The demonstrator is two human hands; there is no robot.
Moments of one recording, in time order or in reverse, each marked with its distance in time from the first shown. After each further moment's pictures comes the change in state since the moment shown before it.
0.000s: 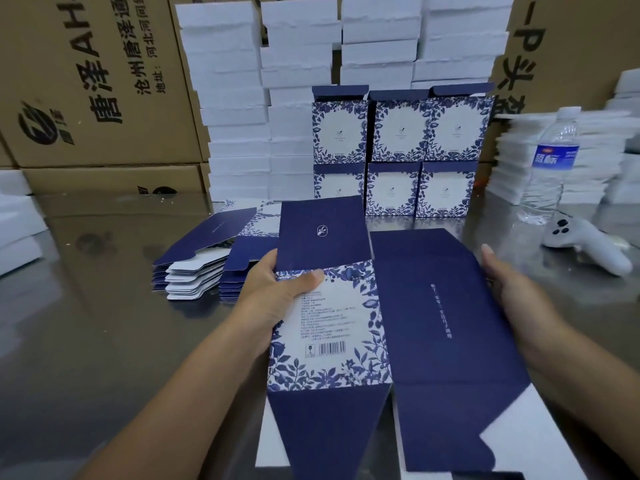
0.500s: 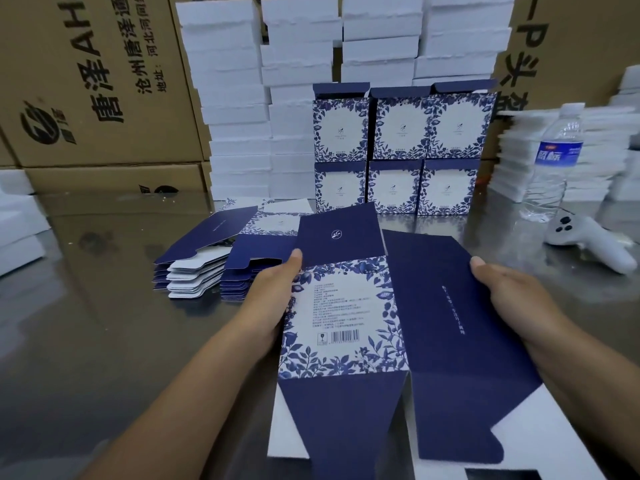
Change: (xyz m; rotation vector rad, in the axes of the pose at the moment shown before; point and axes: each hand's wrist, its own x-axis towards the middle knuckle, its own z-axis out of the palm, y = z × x) left_hand -0.003 0.004 0.006 0.196 0.089 -0.123; right_hand -0.003 -0.001 -0.005 -0.366 0.119 -0.096
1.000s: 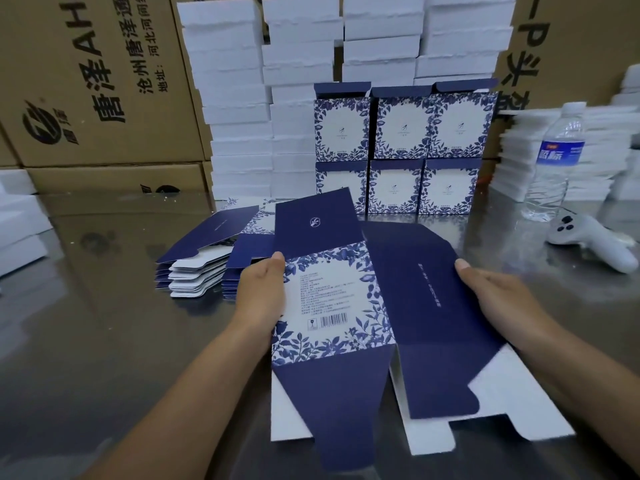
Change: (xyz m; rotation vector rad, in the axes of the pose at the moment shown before) left_hand -0.003 0.001 -0.002 0.142 0.242 0.143; right_hand 0.001 0.006 0.008 -0.038 -0.065 -0.058
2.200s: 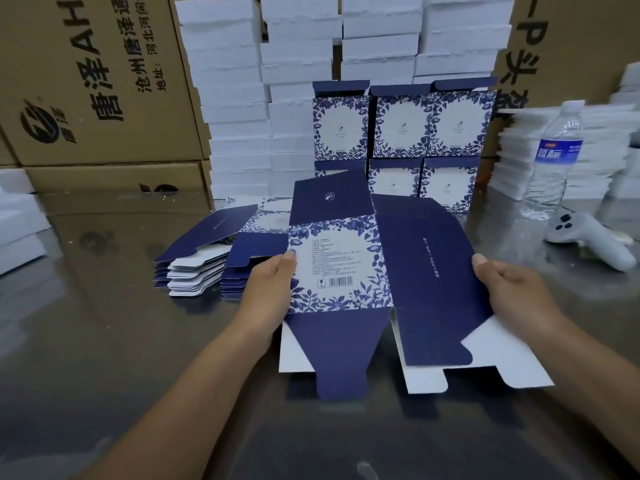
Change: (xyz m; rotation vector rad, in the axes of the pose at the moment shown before) left_hand 0.001 -0.004 0.006 -0.105 -0.115 0.015; right_hand 0.018 0.010 -0.010 -0.104 0.138 -0.129
